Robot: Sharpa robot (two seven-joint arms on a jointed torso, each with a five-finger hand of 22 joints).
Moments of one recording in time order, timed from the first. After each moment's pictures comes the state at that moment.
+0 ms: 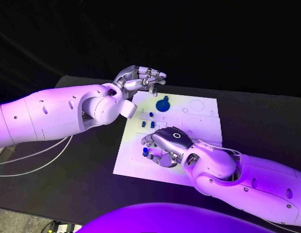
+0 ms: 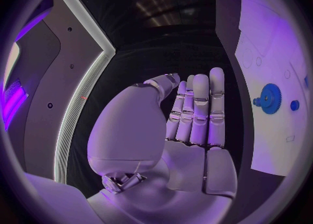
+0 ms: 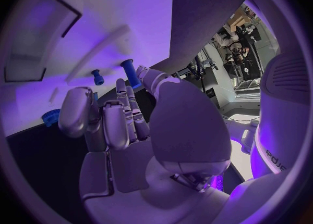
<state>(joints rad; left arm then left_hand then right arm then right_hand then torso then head) 1.20 -0.91 -0.02 1.55 -0.12 -0.22 0.36 1.40 -0.17 0.49 0.09 0.26 0.95 0.19 0.22 0.28 1.10 0.11 0.28 0.15 1.09 0.04 1.15 0.43 0.17 0.96 0.13 0.89 0.64 1.04 -0.52 -0.15 1.68 -1.77 -0.37 -0.21 1.35 -0.24 0.50 0.13 0.08 0.84 0.15 0.14 0.34 1.01 0.11 0.12 0.14 1.43 0.03 1.39 1.16 0.08 1.42 0.13 1.06 1.31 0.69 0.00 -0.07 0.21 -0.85</state>
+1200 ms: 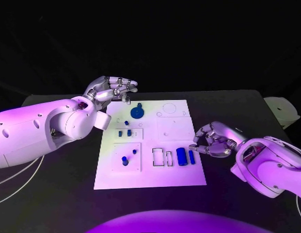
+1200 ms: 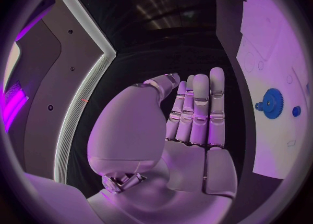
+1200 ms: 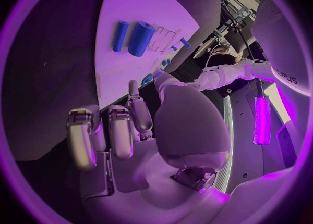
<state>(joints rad) 1.20 -0.92 -0.03 1.55 -0.12 -0.22 0.36 1.40 -0.17 0.49 0.09 0.26 0.95 0.19 0.22 0.28 1.09 0.12 0.28 0.15 1.09 0.04 1.15 0.43 0.17 0.96 0.13 0.89 0.64 1.10 -1.08 -0.14 1.92 -1.31 -0.48 -0.33 1.22 -0.19 0.22 0.29 0.18 0.93 0.11 0.34 0.55 1.38 0.03 1.31 1.28 1.47 -0.04 1.54 1.31 0.01 1.47 0.06 1.57 1.31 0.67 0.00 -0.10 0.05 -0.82</state>
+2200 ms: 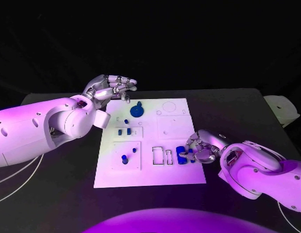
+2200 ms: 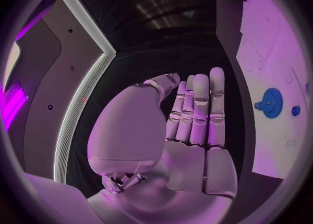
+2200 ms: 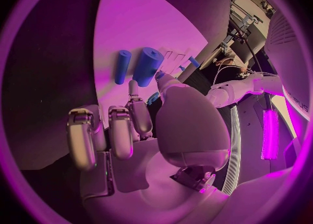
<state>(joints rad) 1.20 -0.93 -0.04 1.55 -0.12 -0.22 0.36 1.40 -0.17 0.49 0.09 0.26 0.95 0.19 0.22 0.28 1.09 0.11 0.28 0.15 1.09 0.04 1.15 0.43 0.17 0.96 0.13 0.89 0.64 1.04 -0.96 -0.14 1.85 -1.39 -0.43 -0.45 1.19 -0.17 0.20 0.29 0.19 0.93 0.11 0.34 0.55 1.39 0.03 1.33 1.31 1.47 -0.04 1.54 1.31 0.01 1.47 0.06 1.57 1.31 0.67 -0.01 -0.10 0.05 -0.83</state>
